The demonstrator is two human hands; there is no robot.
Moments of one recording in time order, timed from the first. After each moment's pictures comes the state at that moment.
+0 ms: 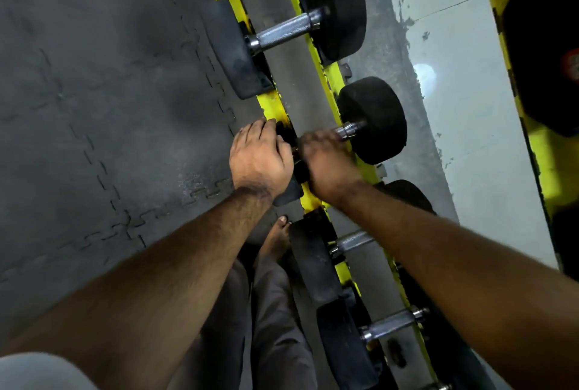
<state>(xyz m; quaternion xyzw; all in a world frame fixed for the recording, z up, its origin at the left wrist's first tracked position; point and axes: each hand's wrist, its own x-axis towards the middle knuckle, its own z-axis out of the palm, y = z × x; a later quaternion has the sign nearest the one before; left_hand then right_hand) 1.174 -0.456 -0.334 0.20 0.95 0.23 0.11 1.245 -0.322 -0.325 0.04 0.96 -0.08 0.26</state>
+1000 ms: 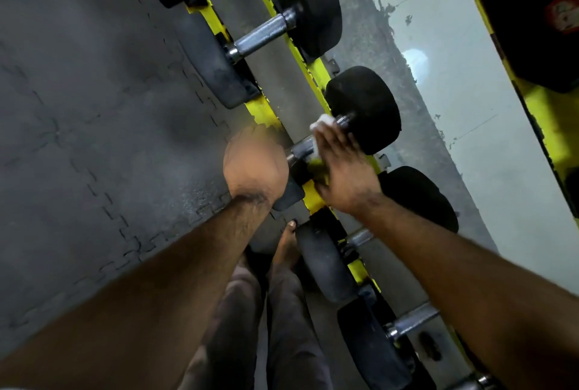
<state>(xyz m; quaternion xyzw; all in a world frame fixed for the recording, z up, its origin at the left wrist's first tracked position) 1.171 -0.457 -0.339 0.21 0.94 0.24 0.11 1.289 -0.316 -0.327 0.16 0.96 -0.12 0.19</state>
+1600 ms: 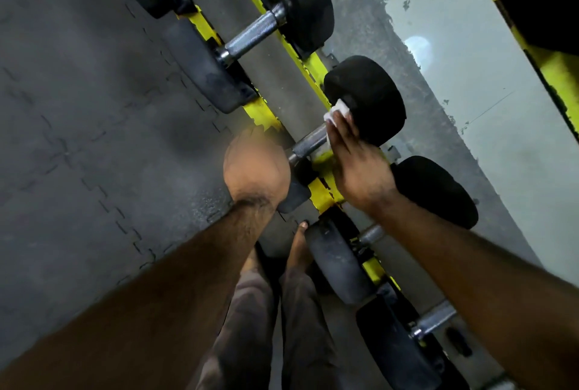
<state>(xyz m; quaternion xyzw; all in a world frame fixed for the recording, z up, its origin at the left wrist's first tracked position) 1.171 -0.457 -0.342 0.21 0.94 0.25 0.12 1.306 -0.310 -0.344 0.18 0.97 -0.11 0.11</state>
